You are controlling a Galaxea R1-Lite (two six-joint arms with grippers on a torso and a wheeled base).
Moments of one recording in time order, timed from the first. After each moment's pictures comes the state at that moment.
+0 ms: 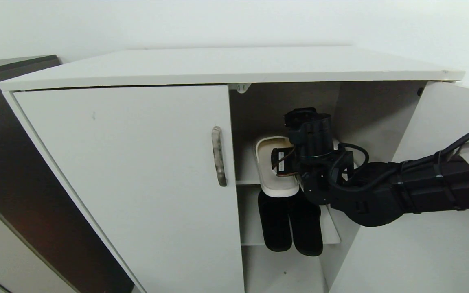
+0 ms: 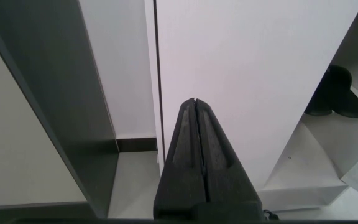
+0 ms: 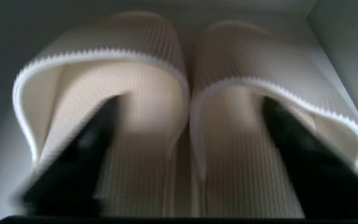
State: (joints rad) left arm 0.00 0.00 0.00 0.00 -0.02 -0.01; right arm 0.77 2.01 -1.33 -0.44 -0.75 0.14
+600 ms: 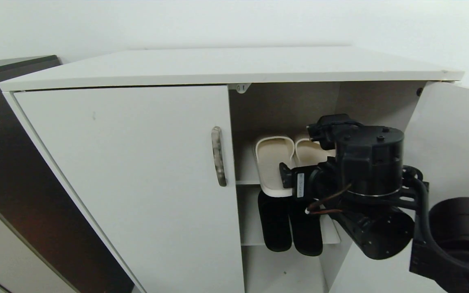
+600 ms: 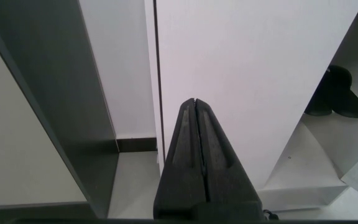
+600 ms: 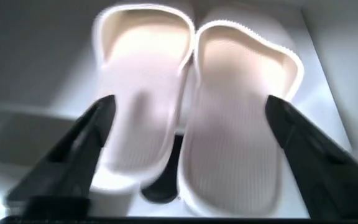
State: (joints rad) left arm 0.00 0.00 0.00 0.00 -0.02 -0.01; right arm 0.92 1.72 -0.96 -0.56 -0.75 0.14
